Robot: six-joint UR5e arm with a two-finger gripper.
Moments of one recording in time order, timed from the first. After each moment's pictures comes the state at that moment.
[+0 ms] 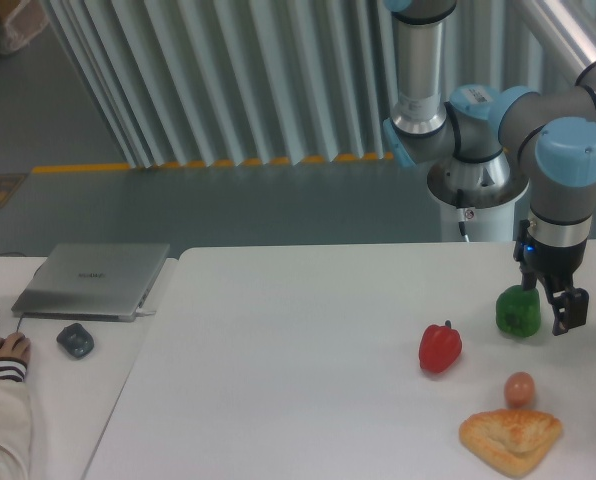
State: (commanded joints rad) arm 2.48 -1.82 -1.57 -1.33 1.53 1.54
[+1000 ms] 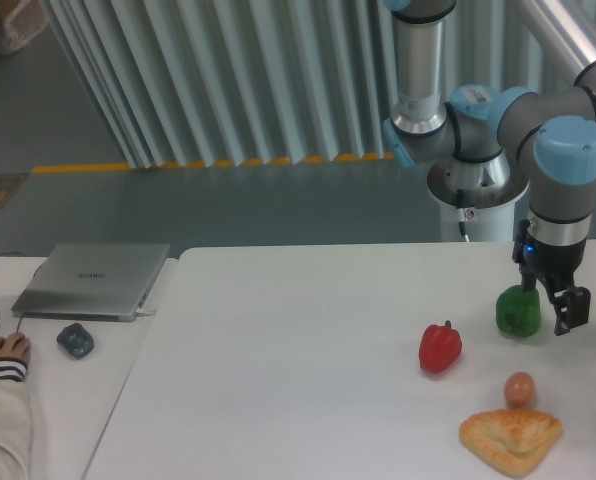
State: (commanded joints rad) arm 2.48 -1.80 -1.61 -1.25 1.54 1.48
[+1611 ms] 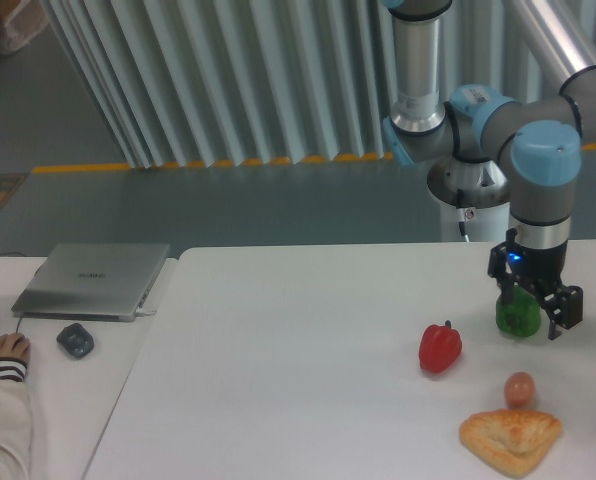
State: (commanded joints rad) arm 2.37 -1.80 -1.65 -1.18 1.54 0.92
